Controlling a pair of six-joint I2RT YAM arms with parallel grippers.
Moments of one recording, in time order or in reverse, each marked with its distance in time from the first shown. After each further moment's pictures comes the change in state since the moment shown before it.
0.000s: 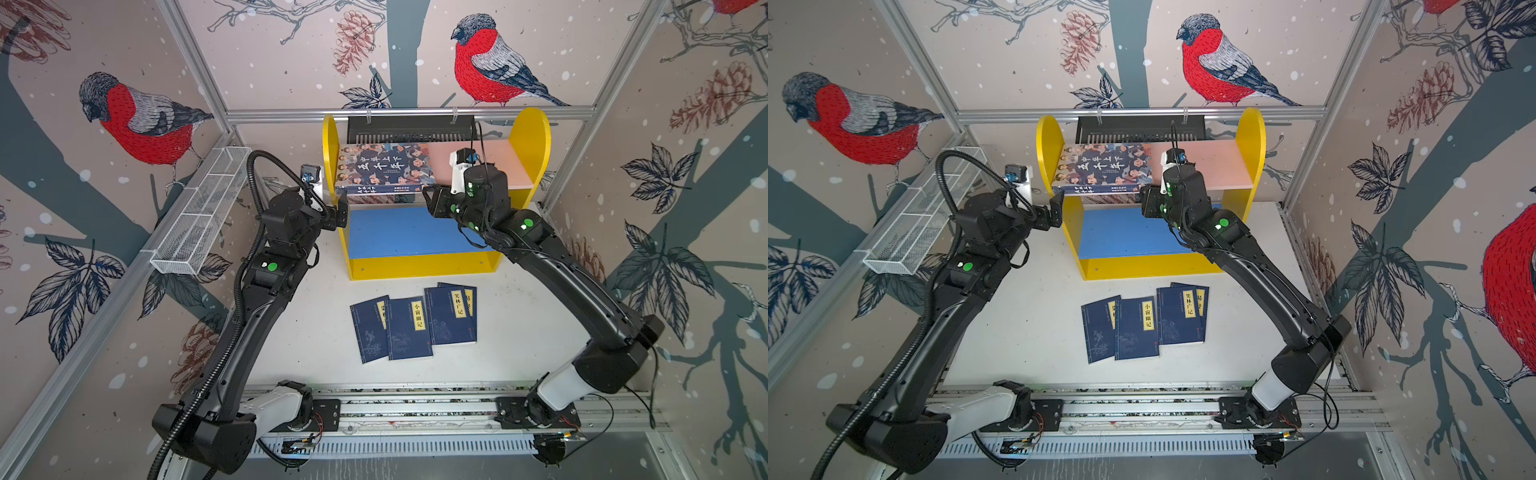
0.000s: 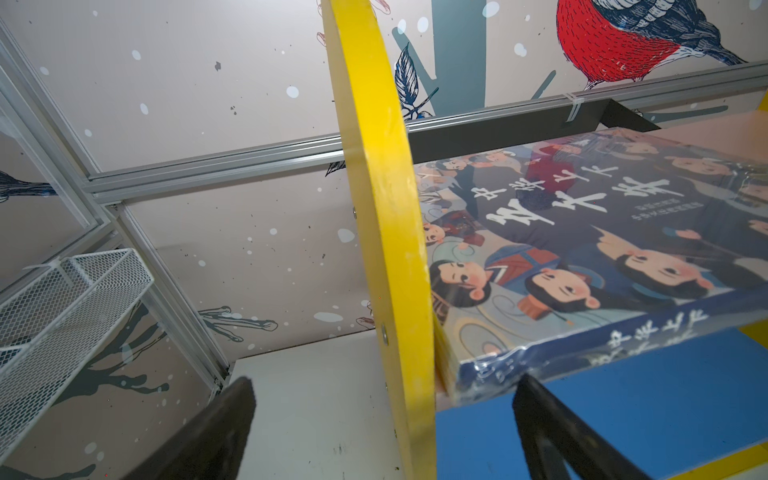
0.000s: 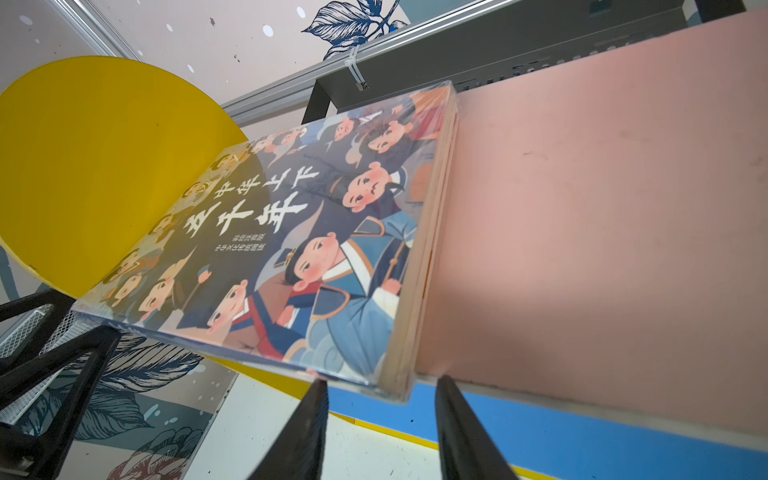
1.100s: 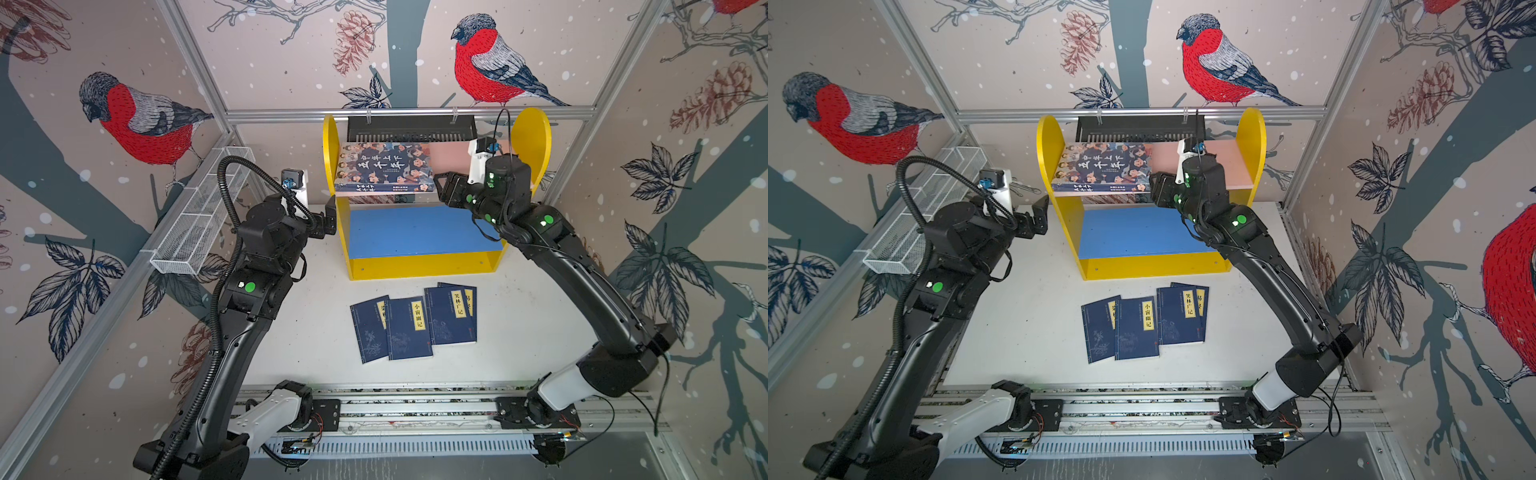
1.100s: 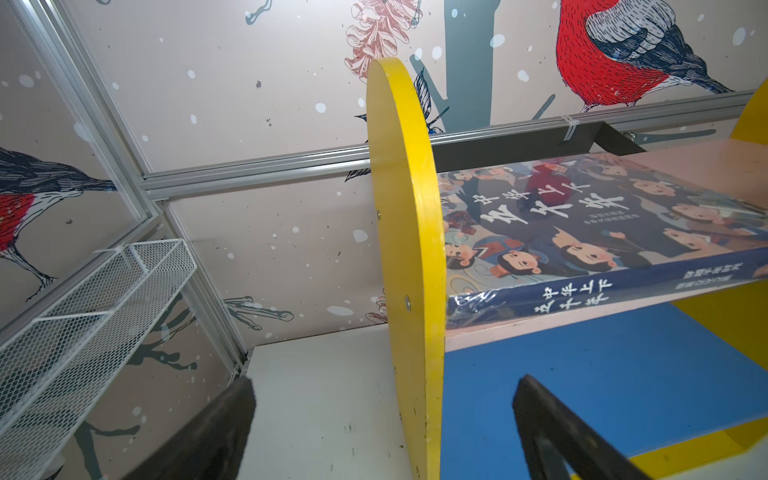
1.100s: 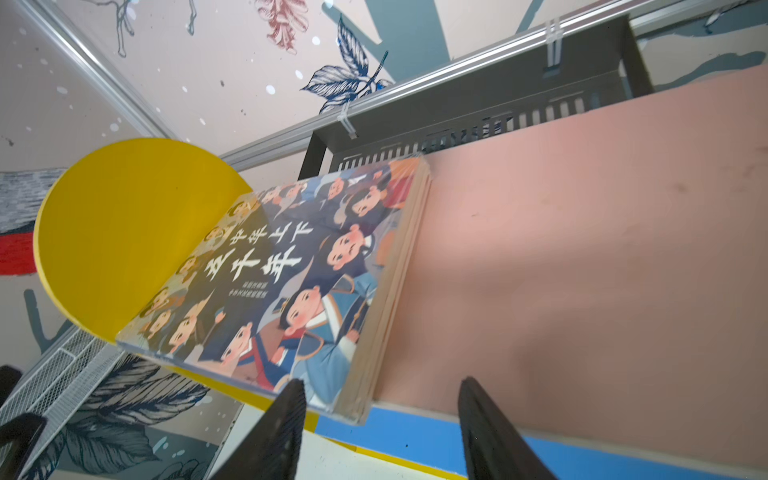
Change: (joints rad) left arm 0.001 -0.125 0.056 -0.154 -0.035 -0.024; right arm -0.087 -0.026 0.060 -0.003 -0.060 0.017
